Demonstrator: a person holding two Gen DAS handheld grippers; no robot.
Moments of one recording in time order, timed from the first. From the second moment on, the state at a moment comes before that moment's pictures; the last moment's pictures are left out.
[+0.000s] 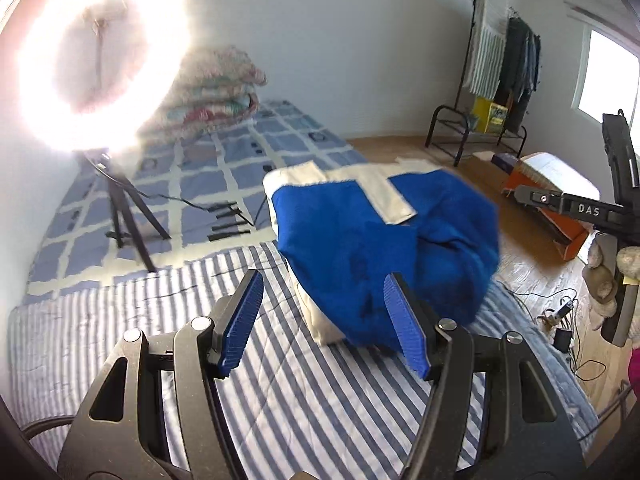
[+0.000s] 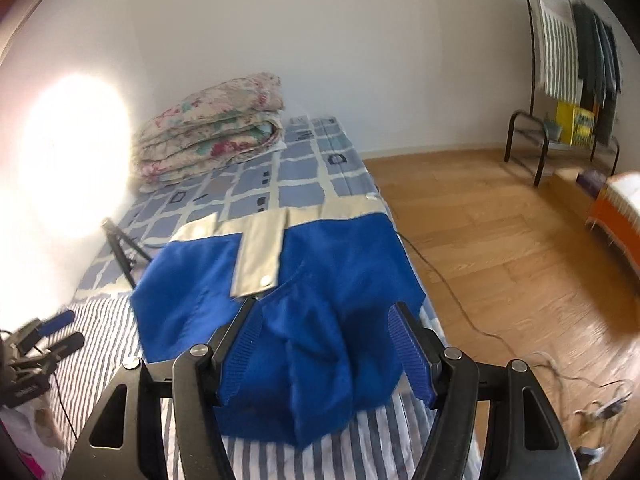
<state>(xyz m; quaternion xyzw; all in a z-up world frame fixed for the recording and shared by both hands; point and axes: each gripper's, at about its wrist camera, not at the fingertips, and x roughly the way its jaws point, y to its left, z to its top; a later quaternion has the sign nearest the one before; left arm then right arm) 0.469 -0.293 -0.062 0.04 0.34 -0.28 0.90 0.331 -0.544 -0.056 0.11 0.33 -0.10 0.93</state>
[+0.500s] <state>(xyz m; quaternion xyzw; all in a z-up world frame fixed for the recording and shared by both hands) 0.280 -0.182 0.050 0.03 0.27 -0.25 0.93 0.166 -0.415 0.034 0.06 0.30 -0.10 0.95</state>
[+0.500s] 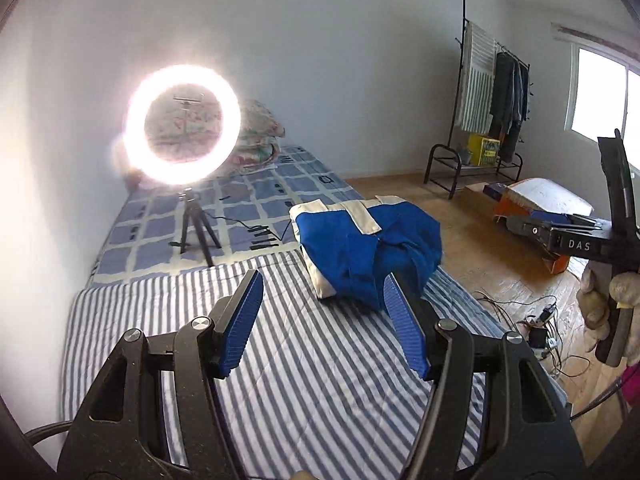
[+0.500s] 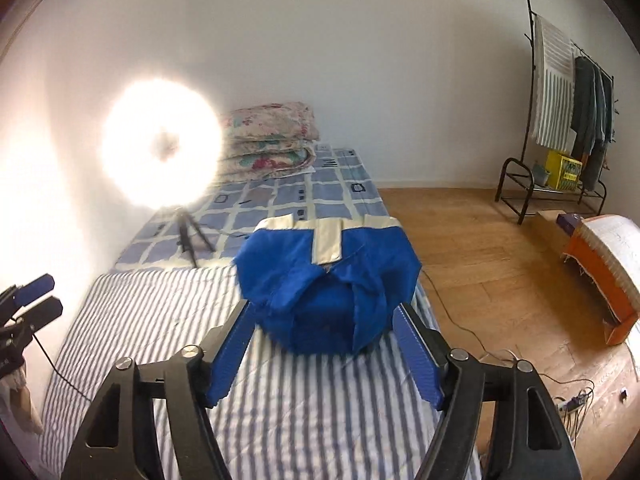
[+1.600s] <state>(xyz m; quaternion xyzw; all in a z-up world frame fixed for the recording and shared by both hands) 0.130 -0.157 -0.012 0.09 0.24 -0.21 0.94 0.045 -0.340 -0.042 0.03 0.26 -0.16 0.95</state>
